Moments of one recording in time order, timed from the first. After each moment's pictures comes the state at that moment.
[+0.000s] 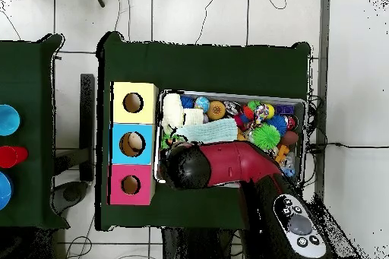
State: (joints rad) arm -0.52 -0.86 0.44 1.94 -0.33 0.57 1.57
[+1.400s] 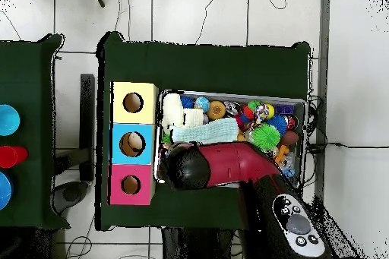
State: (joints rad) arm -0.52 -0.86 0.44 1.95 -0.33 0.55 1.57
